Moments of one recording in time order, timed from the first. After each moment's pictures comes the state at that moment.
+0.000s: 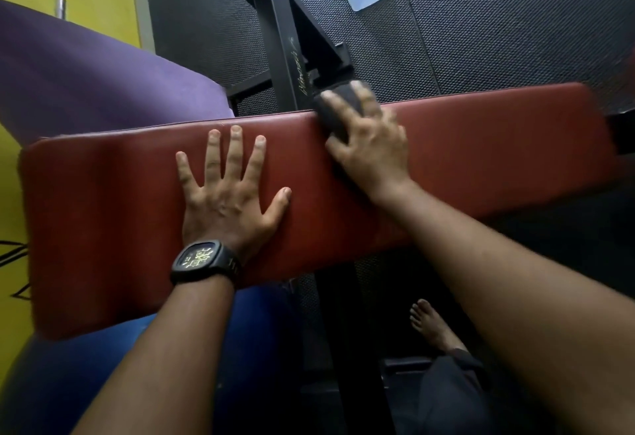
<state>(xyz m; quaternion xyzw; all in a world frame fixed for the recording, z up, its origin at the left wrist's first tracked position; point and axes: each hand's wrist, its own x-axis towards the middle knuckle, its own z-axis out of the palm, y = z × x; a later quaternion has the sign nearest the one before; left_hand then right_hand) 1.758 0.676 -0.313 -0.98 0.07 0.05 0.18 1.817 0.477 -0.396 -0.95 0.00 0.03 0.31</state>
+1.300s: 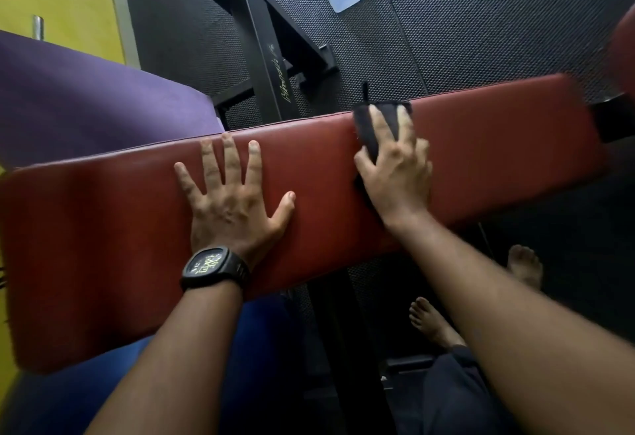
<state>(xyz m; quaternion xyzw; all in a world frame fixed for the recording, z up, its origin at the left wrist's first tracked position) 1.771 0.648 -0.326 -0.98 0.06 0.06 0.20 1.785 0.443 -0.423 -0.94 0.16 0.02 0.29</state>
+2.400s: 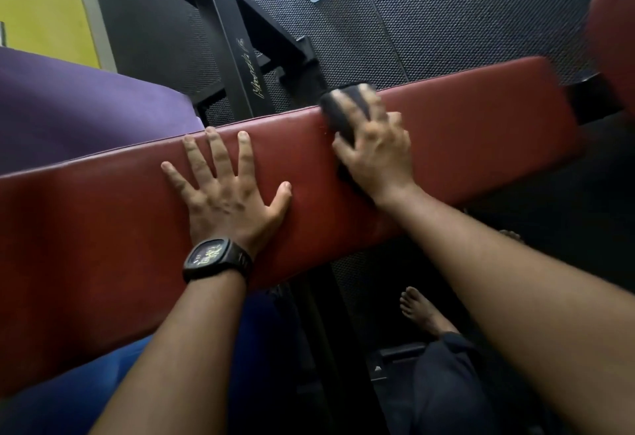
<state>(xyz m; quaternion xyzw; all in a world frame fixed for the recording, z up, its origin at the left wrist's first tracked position) 1.778 0.610 -0.350 -0.98 0.03 0.07 0.19 1.804 0.413 -0.440 -0.95 0.06 0.00 0.30</state>
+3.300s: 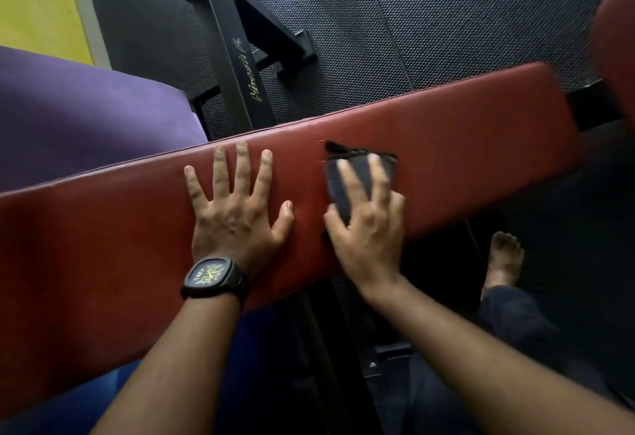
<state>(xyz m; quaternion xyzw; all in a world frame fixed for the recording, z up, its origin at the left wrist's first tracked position) 1.781 0.608 -0.347 -0.97 0.13 0.10 0.20 1.727 0.448 -0.417 -0.91 0.17 0.00 0.37</state>
